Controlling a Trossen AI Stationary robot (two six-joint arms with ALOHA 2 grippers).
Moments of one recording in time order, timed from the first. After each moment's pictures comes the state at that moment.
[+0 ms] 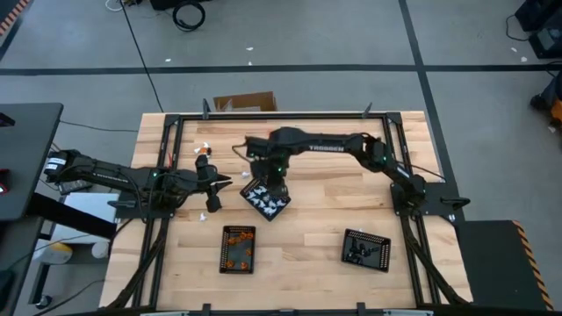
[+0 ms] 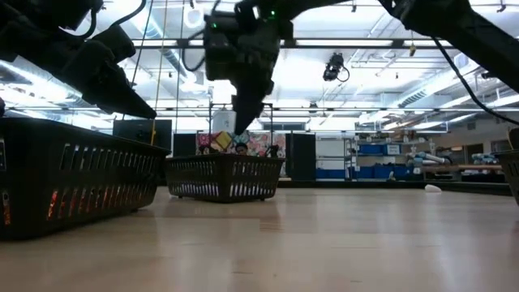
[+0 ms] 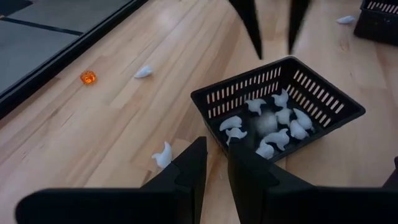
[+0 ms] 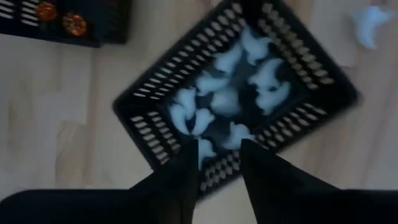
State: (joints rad) left arm -0.12 0.71 0.29 -0.10 -0.42 -0.21; right arm -0.15 2.32 2.22 -1.23 -0.34 -0.24
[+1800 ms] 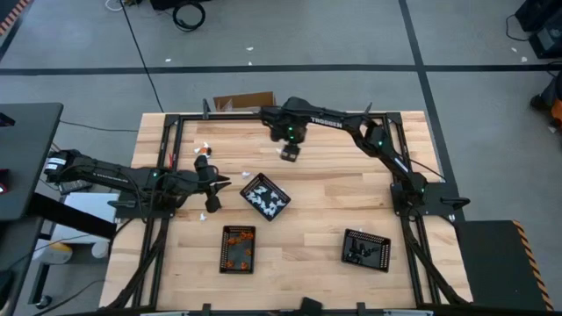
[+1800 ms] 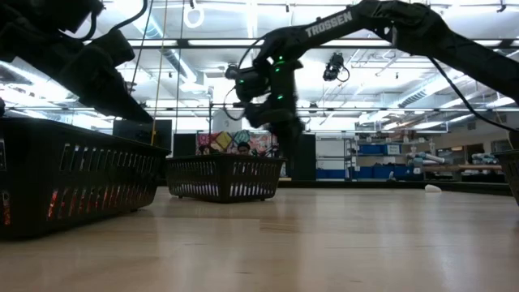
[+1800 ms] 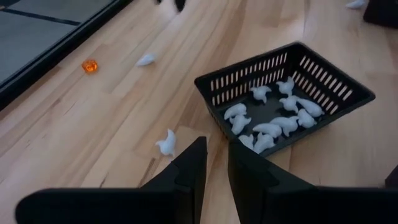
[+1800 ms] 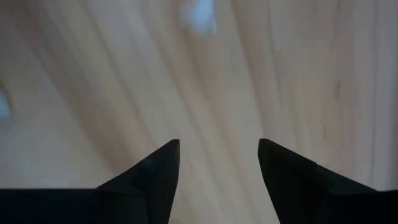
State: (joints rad) left arm -0.12 0.71 0.29 -0.14 -0.42 -0.22; right arm -0.41 2.38 2.23 -1.46 0.04 -0.07
